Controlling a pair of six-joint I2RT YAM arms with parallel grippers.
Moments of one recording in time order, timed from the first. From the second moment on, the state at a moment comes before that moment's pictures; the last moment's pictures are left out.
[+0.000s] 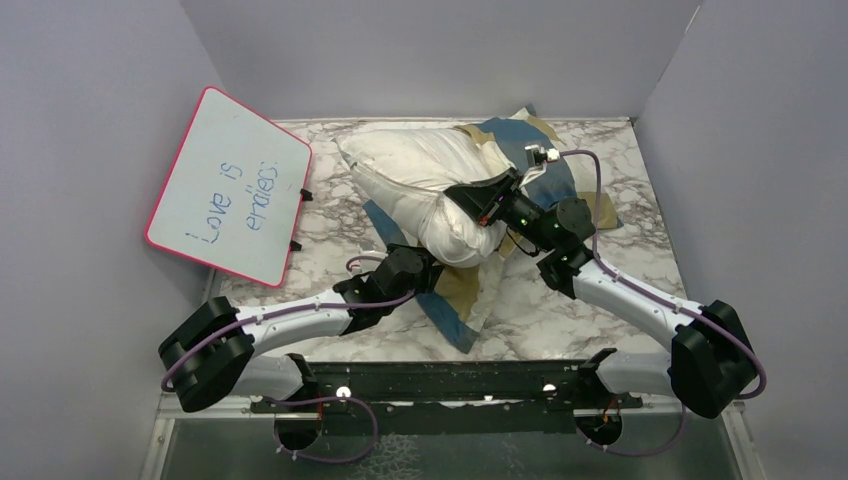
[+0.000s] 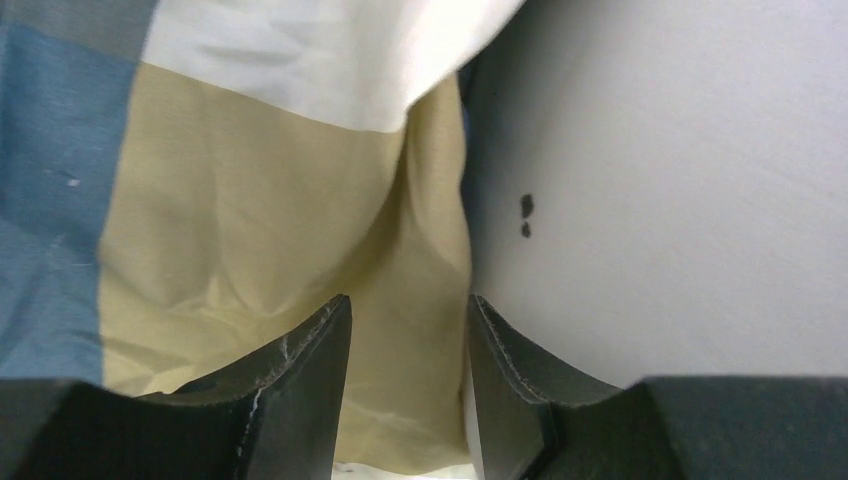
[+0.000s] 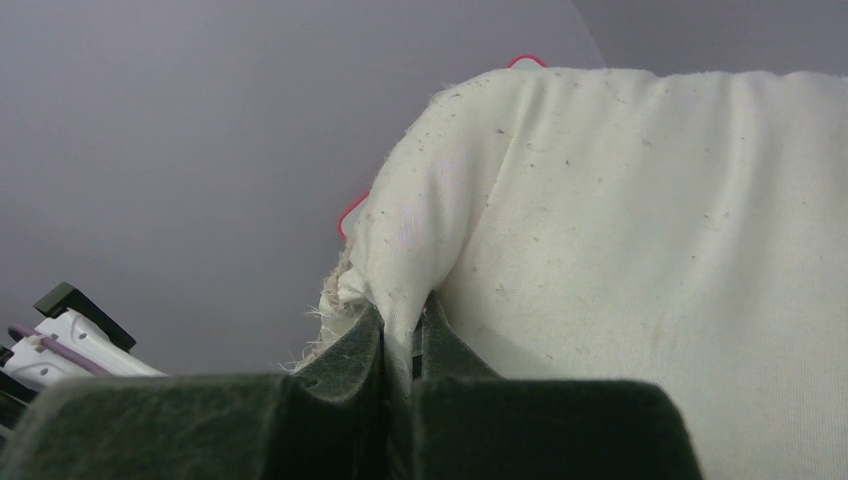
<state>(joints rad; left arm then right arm) -0.96 1.27 0.58 0.12 -0.41 -2.05 0.60 1.25 0.74 0.87 -0.35 0.78</state>
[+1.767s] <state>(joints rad) -0.81 1.47 0.29 1.41 -0.21 -1.26 0.53 1.44 0.79 0.62 -0.14 0.21</state>
